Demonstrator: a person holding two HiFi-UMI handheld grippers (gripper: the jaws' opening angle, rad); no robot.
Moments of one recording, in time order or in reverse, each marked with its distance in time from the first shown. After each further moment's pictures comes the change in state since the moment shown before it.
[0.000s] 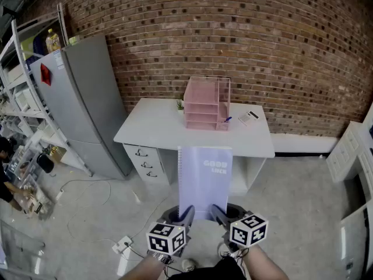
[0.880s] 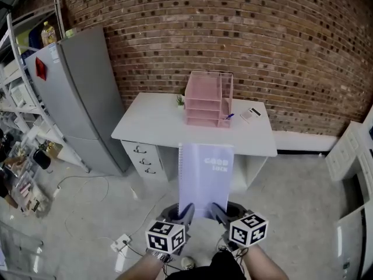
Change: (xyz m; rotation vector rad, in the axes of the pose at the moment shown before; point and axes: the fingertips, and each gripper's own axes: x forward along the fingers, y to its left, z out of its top) left arm 0.018 0.028 0.003 -0.012 0.009 -0.014; right arm 0.030 -0.011 0.001 -0.007 0.019 -0.022
